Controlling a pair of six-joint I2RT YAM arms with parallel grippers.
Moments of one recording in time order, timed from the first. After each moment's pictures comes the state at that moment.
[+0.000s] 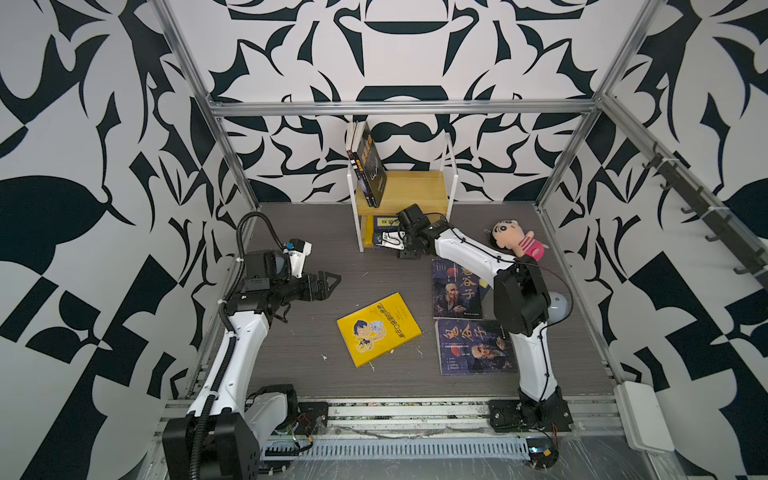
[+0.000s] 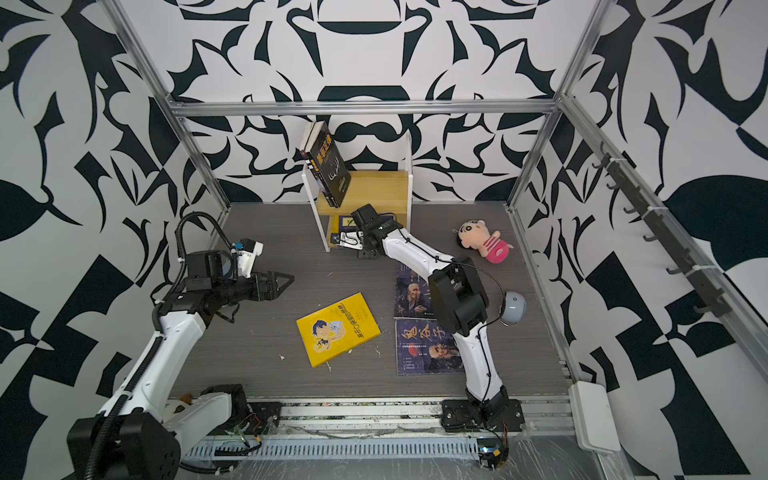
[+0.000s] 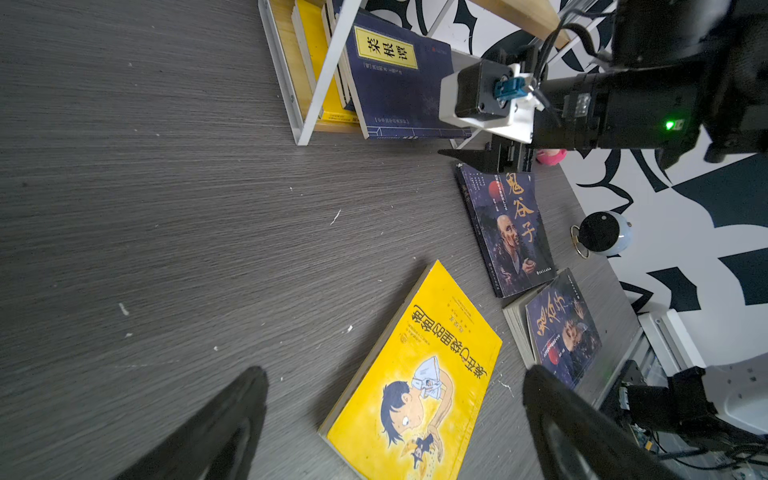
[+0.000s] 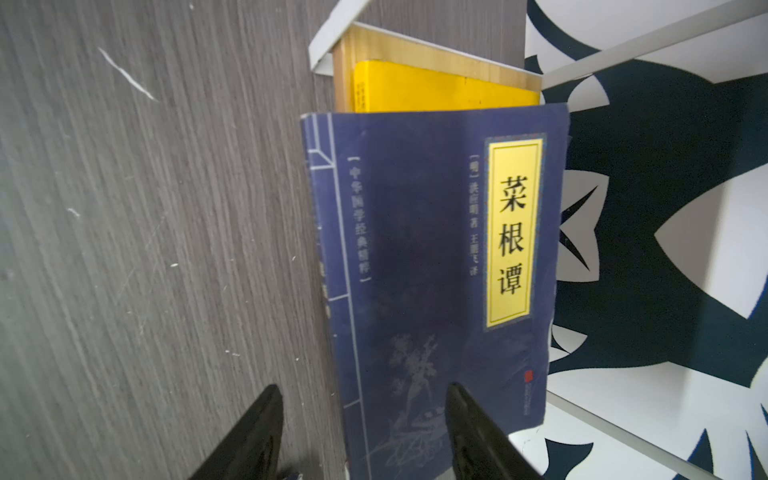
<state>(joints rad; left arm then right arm) 0.04 1.05 0.79 -0.52 0.72 -0.05 0.61 2.15 1.84 -0.59 0.11 -0.97</state>
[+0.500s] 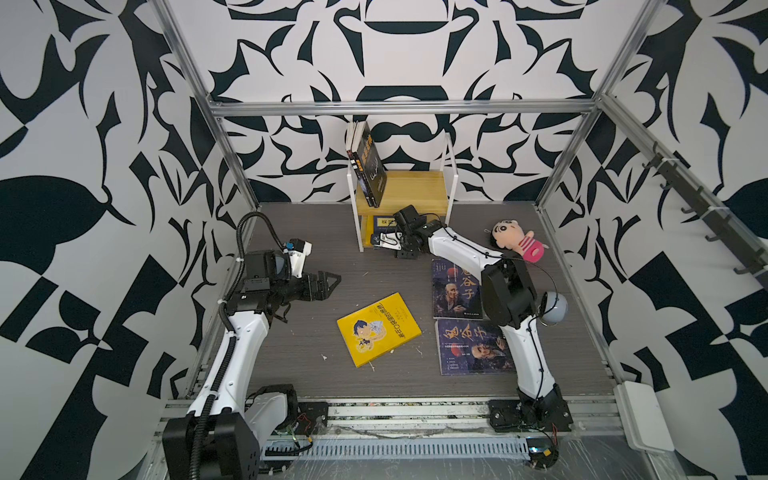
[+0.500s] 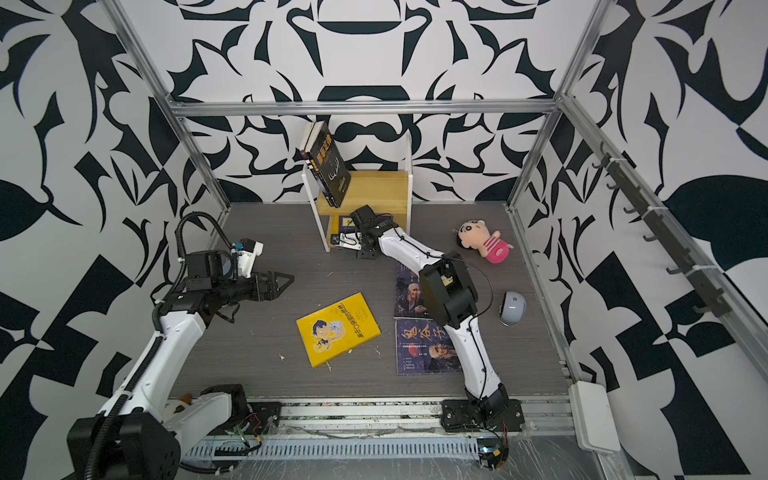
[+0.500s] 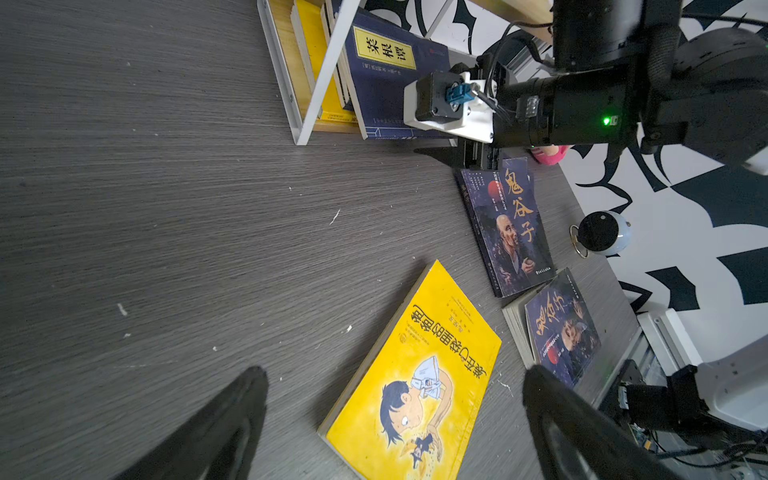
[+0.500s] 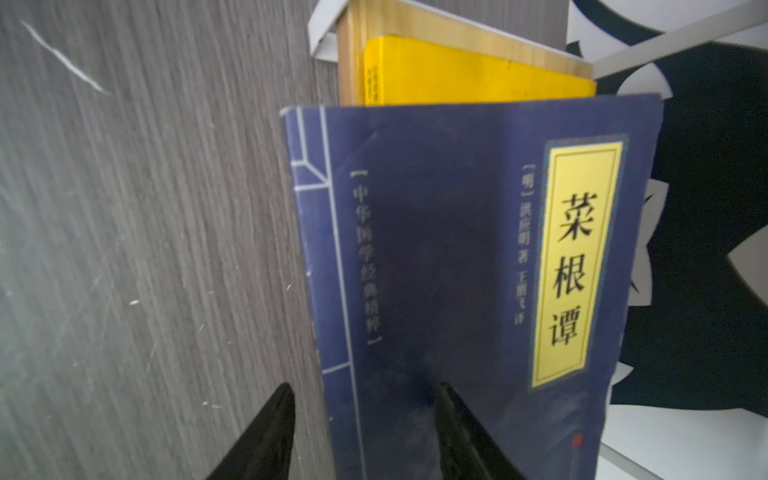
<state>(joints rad) 0.04 1.05 0.79 -0.52 0.73 -0.05 0.60 2.26 1.91 -0.57 0.10 -0.98</state>
